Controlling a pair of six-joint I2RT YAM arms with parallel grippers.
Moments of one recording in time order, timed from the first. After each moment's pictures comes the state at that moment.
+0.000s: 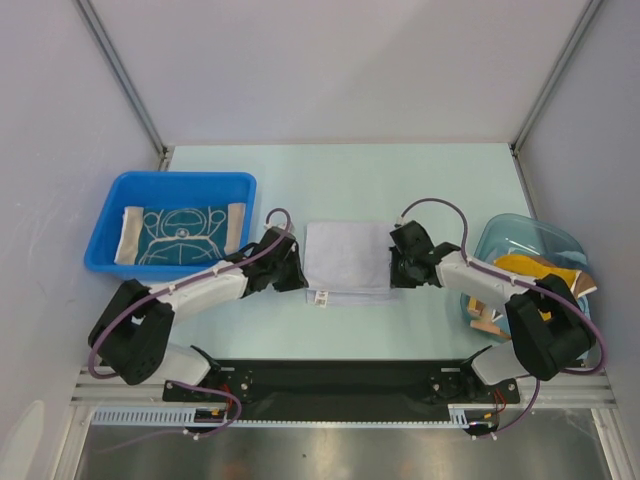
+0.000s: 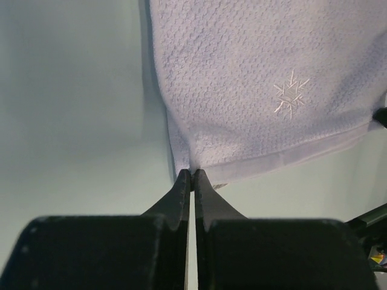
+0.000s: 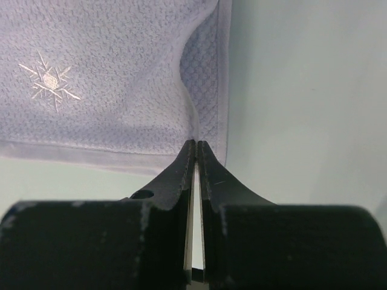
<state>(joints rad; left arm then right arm) -0.64 1.41 0.73 -0.24 0.04 -0.74 0.55 1.44 0.79 -0.41 0.06 0.54</state>
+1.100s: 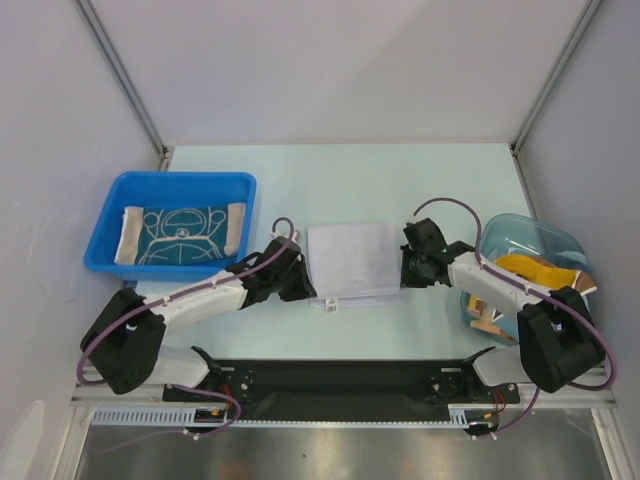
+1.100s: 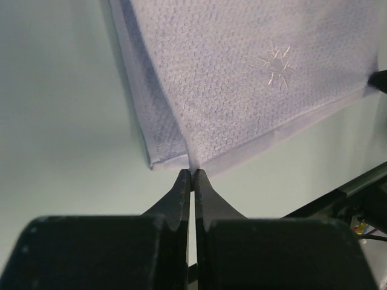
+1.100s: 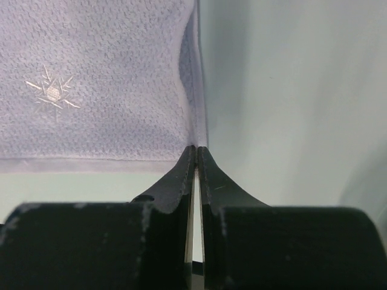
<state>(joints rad) -0.73 1.36 0.68 -0.23 0.06 -0.81 0.48 1.38 0.78 -0.49 0.03 0.50</state>
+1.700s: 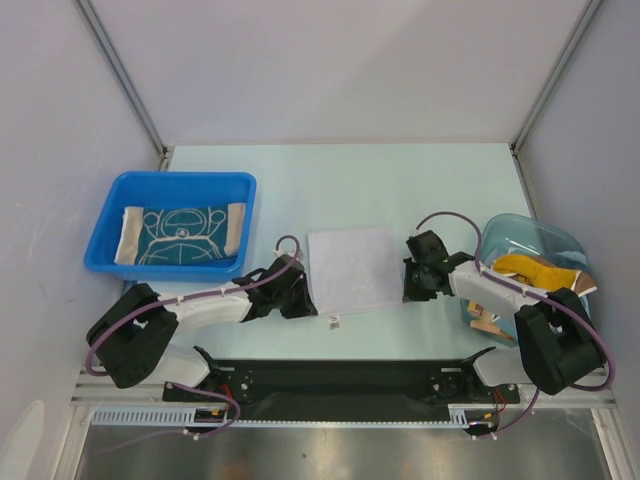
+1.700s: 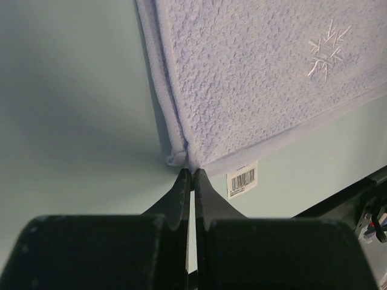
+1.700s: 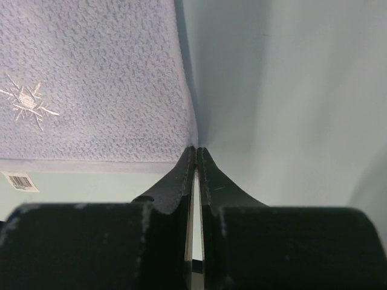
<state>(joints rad) -0.79 1.38 0.55 -0.11 0.07 -0.87 0.47 1.36 0.68 -0.46 -0.01 0.52</state>
